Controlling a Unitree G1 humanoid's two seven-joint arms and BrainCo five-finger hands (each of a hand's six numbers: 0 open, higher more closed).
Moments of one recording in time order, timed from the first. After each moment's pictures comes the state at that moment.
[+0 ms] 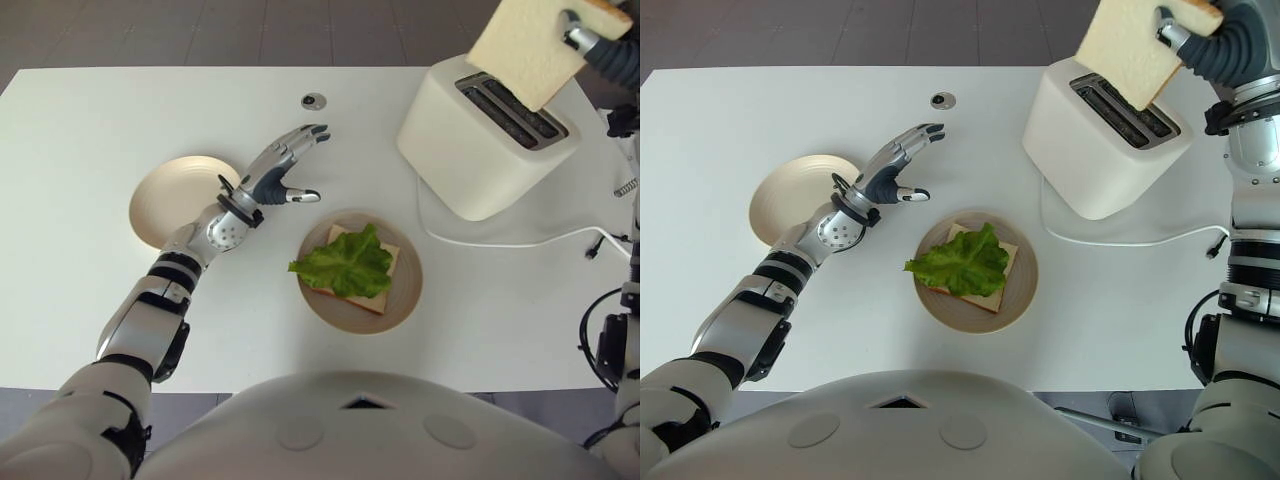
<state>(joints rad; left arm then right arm) -0.48 0.35 -0.34 0.78 0.59 -0.91 0.29 -0.43 -0.81 -0.21 0.15 -0.19 -0.43 0.10</state>
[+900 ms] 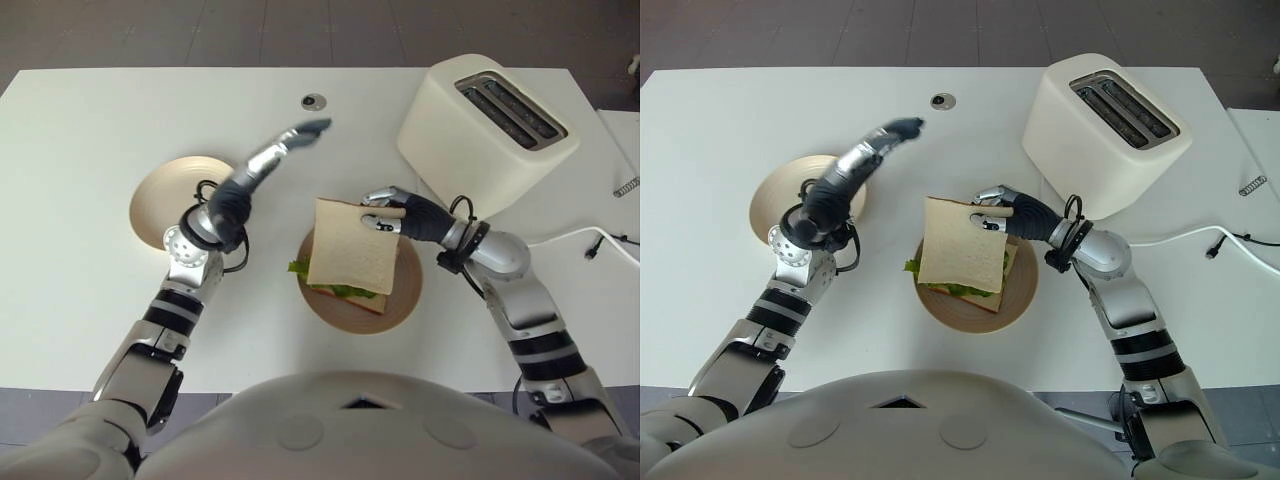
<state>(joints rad) -0.20 0.36 -0.36 0.26 -0.35 -1.06 -0.68 0.01 -0.52 0.20 -0.15 0.11 -0.07 0.60</state>
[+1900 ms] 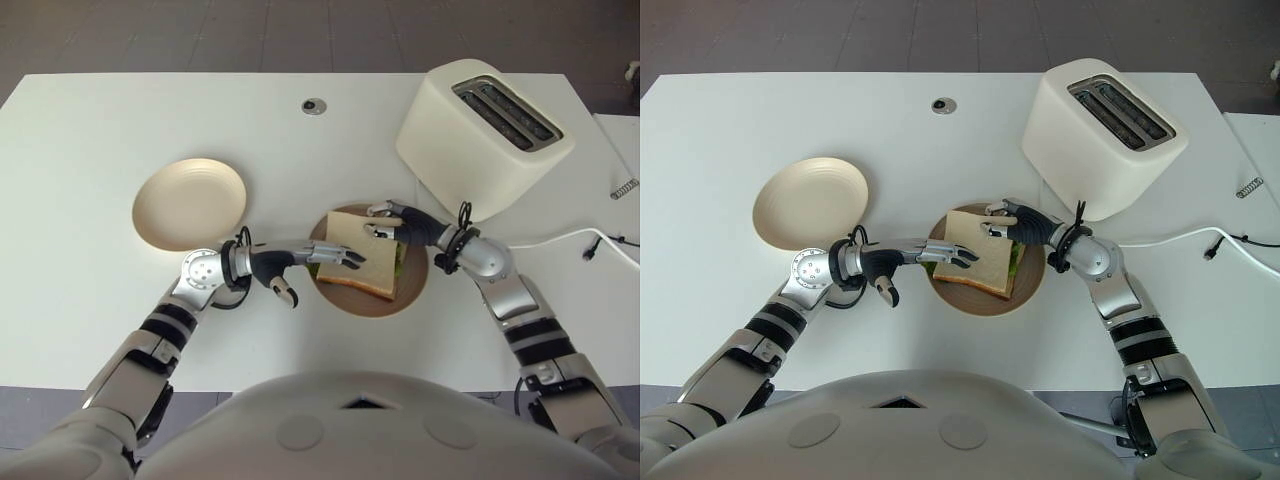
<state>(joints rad) -0.19 0.40 -0.46 0.50 -0.08 -1.02 -0.90 -0.04 -0.54 0.23 0.10 -0.15 -0.31 0.53</state>
